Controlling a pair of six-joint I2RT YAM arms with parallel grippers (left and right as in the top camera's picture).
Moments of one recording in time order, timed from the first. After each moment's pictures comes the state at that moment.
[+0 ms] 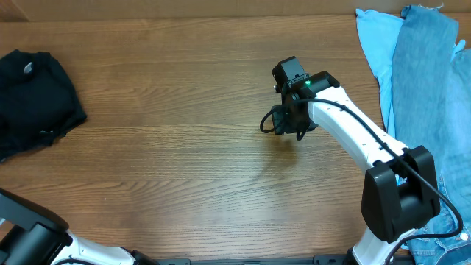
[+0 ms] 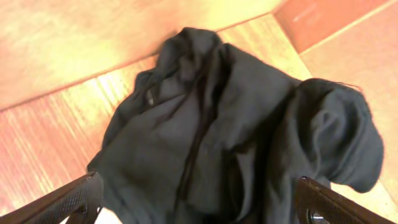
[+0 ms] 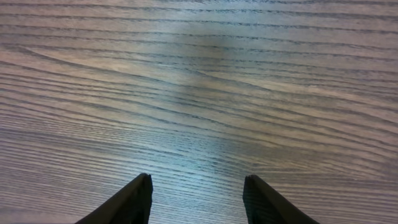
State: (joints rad) left arm 0.95 1.89 1.57 -0.44 0.29 -0.32; right arm 0.41 1.88 1.45 -1.01 0.00 0.28
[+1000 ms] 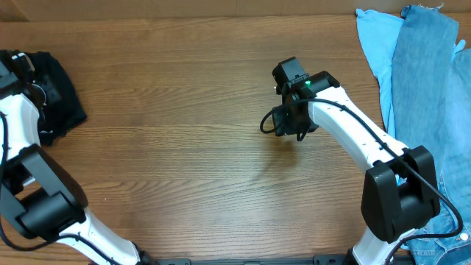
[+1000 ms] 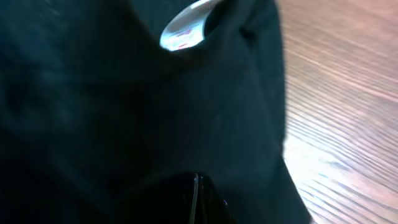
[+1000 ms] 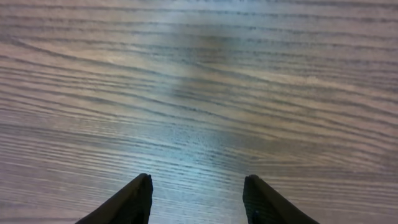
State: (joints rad) left arm 0.56 2.01 1.58 -0.50 0.00 0.03; right arm 0.41 1.88 1.45 -1.04 0.00 0.28
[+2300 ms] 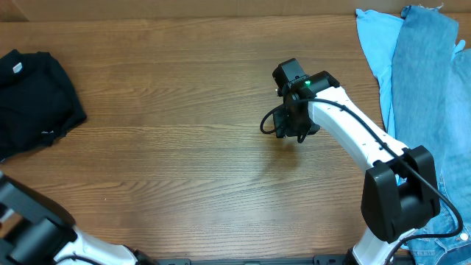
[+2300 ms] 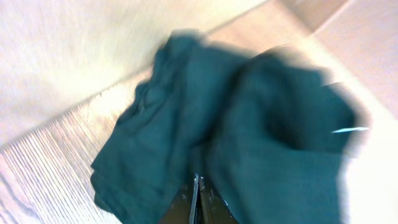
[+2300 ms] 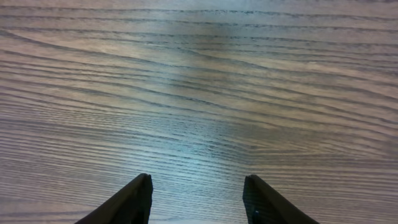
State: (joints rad) left arm 0.83 1.87 1.59 -0.46 0.09 -0.19; right arm 0.41 1.88 1.45 -1.06 0.00 0.30
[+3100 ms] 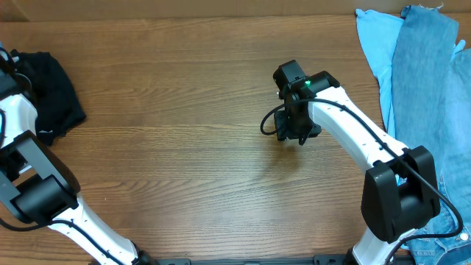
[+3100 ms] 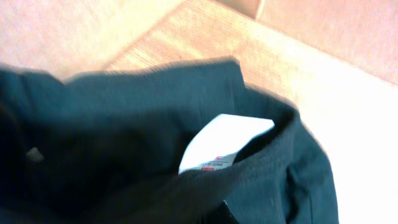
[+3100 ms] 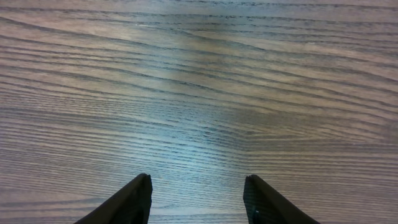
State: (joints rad) left arm 0.60 2.16 1.65 -0.11 -0.04 -0.04; right arm 0.41 1.88 1.45 -1.11 0.00 0.31
